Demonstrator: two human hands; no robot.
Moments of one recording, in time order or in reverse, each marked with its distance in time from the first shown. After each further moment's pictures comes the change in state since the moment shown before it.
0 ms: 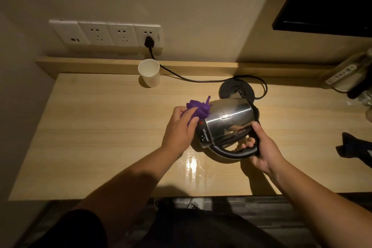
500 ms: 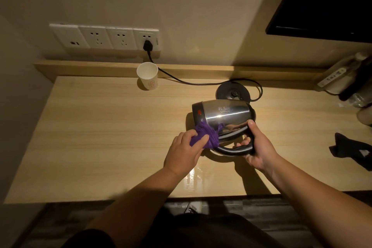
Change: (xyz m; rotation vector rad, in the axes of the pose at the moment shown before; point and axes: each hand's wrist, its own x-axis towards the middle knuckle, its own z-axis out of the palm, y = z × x) left_hand -0.051 -0.023 0.031 0.423 0.072 0.478; right_hand -0.003 -0.002 0.011 0.019 0.073 -0.015
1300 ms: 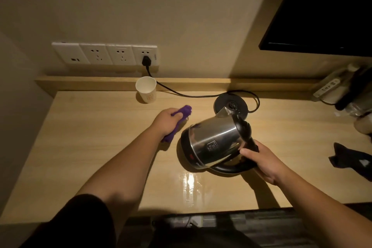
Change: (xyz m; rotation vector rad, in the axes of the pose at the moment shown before) left_hand 0.122 -0.065 -0.057 -0.660 -0.349 -0.835; right_hand 0.005 -0.020 -0.033 -0.795 -0.326 -0.200
